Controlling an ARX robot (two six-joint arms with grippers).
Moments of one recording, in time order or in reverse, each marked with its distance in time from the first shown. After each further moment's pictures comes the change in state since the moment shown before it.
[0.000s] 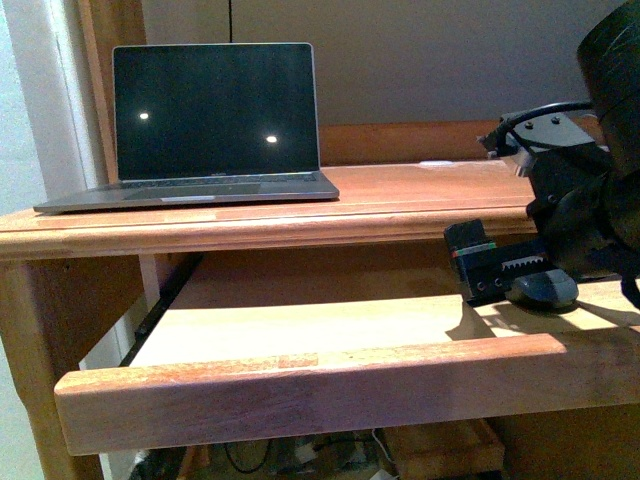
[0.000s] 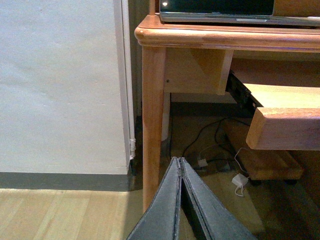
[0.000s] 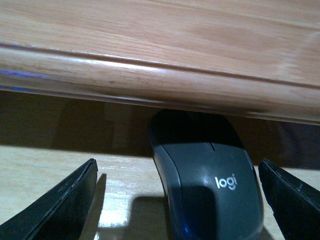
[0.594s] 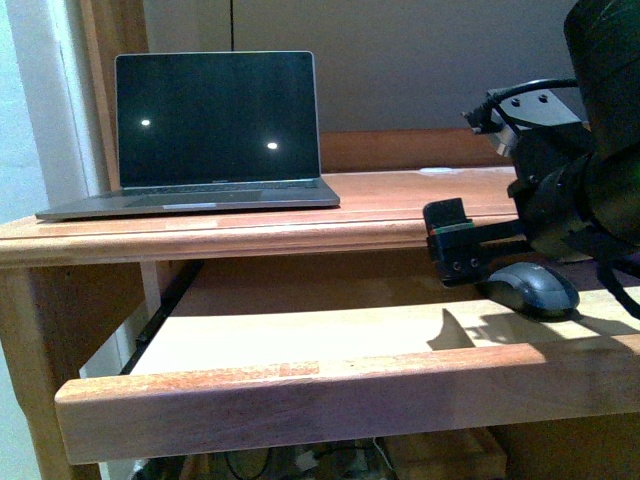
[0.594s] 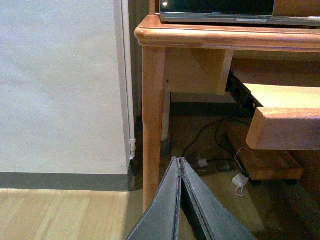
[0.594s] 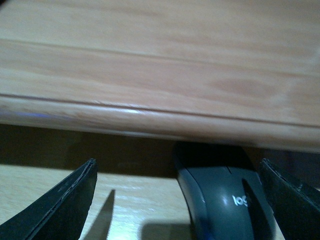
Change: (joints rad) left arm 0.000 0.000 0.000 0.000 0.000 0.000; right arm 0.026 -0.043 -0.006 0.032 0.004 0.038
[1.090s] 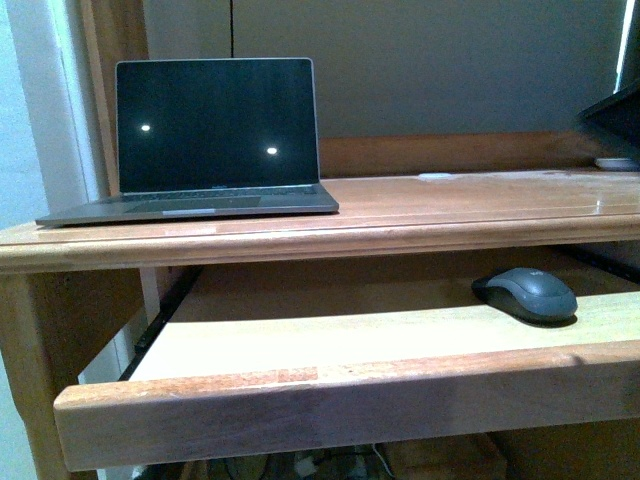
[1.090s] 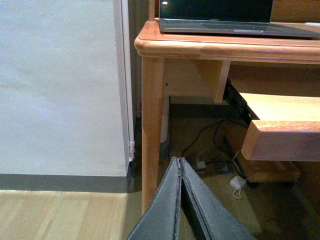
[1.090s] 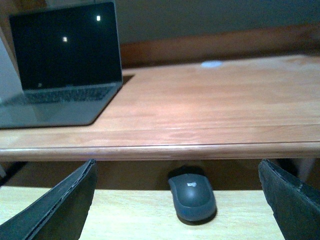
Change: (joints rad) left arm 0.000 0.054 0.055 -0.008 0.000 -0.001; right arm -0.100 -0.490 -0.438 0.363 -0.239 0.117
